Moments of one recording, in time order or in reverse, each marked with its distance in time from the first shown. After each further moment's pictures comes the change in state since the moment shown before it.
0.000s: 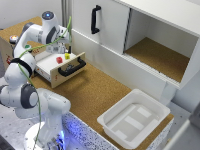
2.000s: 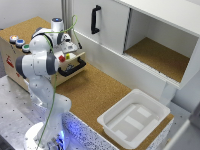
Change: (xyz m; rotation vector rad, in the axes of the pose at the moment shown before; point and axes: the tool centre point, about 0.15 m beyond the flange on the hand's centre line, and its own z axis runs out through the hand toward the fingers) arm 0.006 0.021 0.176 0.137 -0.279 -0.365
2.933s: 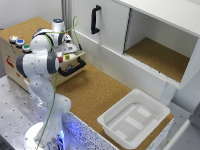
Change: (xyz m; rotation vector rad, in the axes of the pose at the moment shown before) arm 0.002 0.013 -0.013 -0.022 0.030 0.202
